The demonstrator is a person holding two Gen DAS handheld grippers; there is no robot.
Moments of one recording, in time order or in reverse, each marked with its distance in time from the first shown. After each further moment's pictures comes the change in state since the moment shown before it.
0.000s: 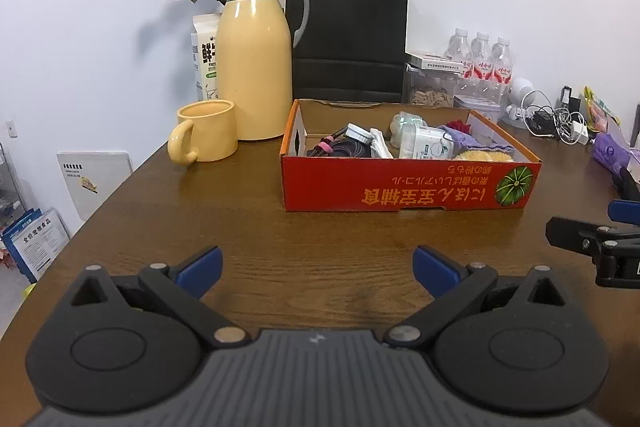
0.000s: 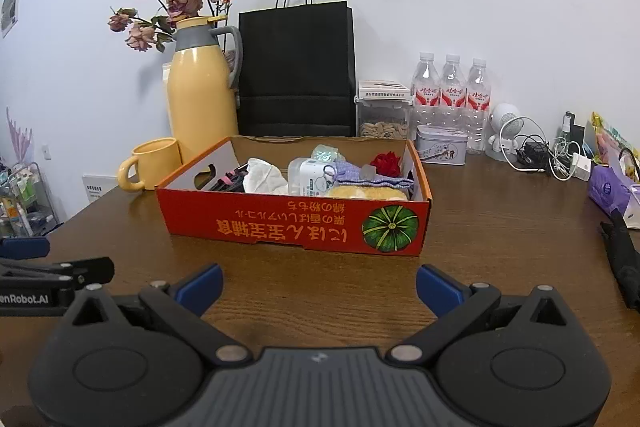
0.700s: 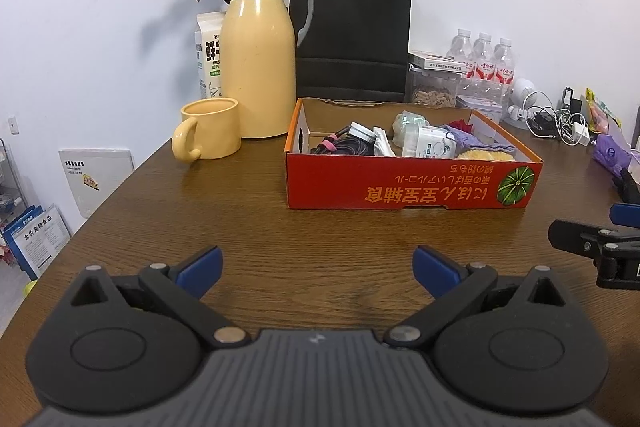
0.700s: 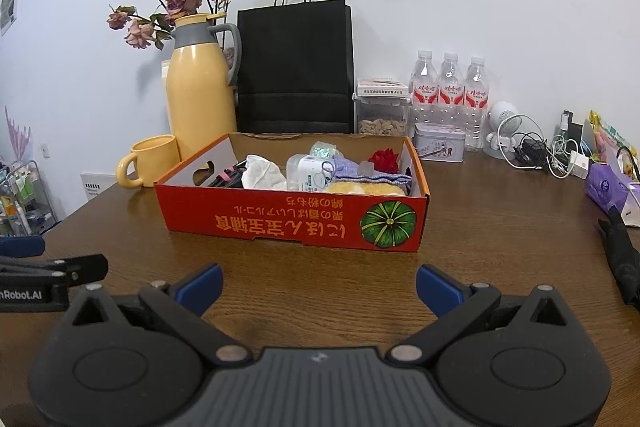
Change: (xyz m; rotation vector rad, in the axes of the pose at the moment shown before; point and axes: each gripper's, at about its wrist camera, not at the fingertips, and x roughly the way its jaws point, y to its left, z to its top) left arm 0.000 0.002 -0.001 -0.008 0.003 0.003; right arm 0.001 0.000 -0.001 0.000 0.007 -0.007
